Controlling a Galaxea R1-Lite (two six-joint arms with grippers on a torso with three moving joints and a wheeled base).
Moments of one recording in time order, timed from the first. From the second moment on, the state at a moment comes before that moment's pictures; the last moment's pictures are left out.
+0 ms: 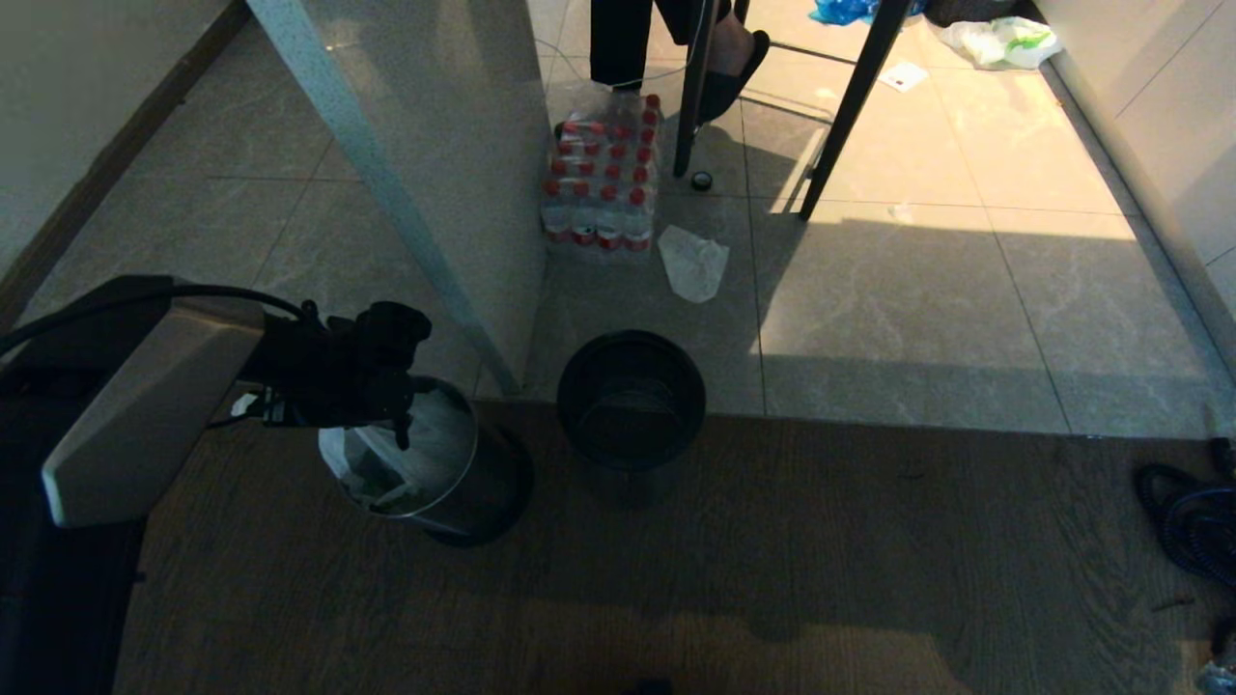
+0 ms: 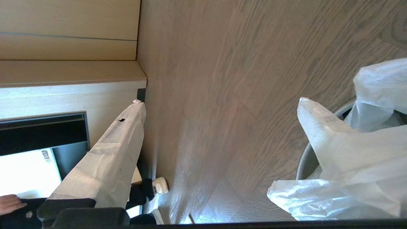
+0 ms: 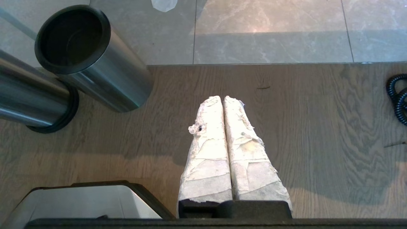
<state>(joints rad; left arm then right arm) -0.09 2.33 -1.62 0.23 1.11 -0.25 0.00 0.00 0.00 -0.01 -0.01 0.06</state>
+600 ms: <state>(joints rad) -0.09 2.33 -1.62 0.23 1.10 -0.25 0.00 0.00 0.00 -0.01 -0.01 0.06</state>
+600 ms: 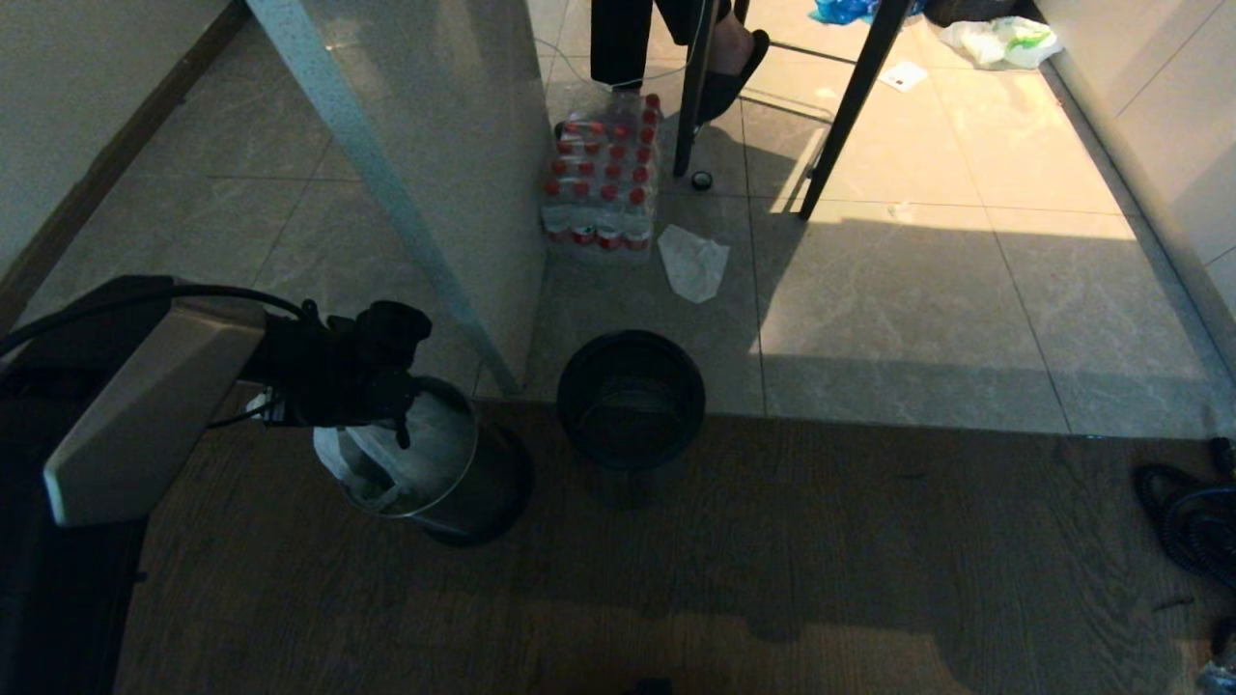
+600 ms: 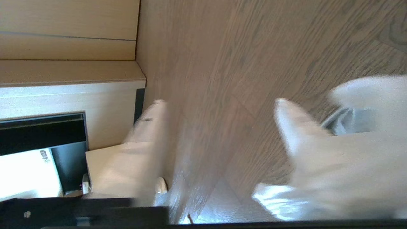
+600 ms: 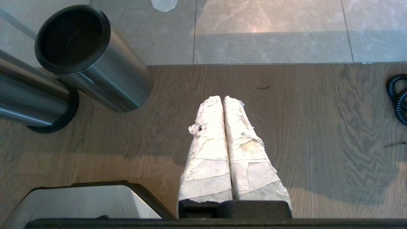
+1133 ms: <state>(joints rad) -0.11 2.27 -1.60 0.25 0.96 -0.29 0.00 0.00 0.00 -0.01 -0.01 0.06</state>
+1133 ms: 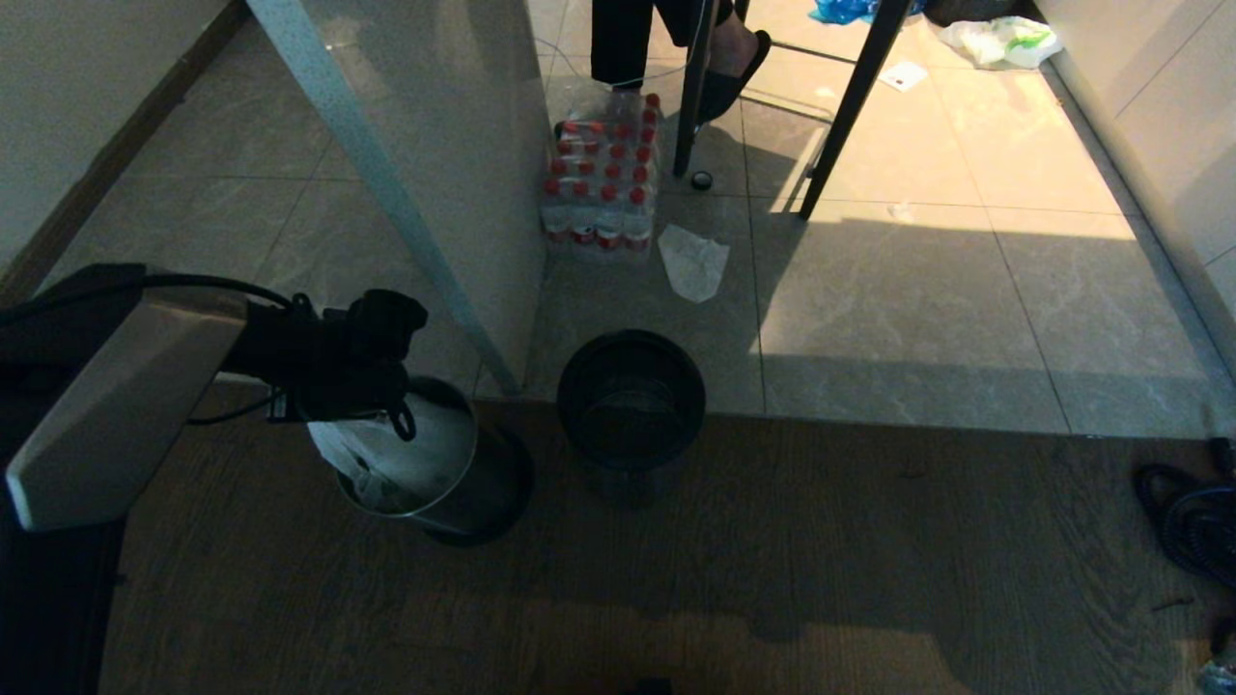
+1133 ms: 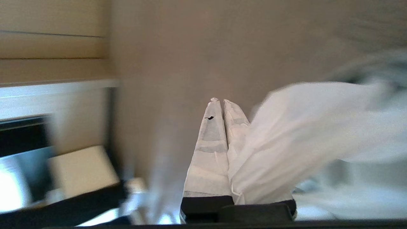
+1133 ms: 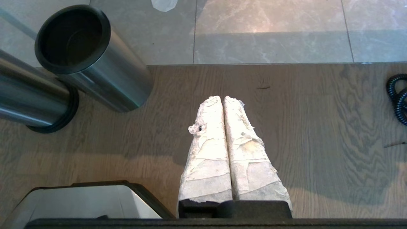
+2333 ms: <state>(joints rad) -0.27 1.62 -1.63 0.39 0.42 -0.48 0.00 0.00 0.00 -0.01 -0.01 0.06</state>
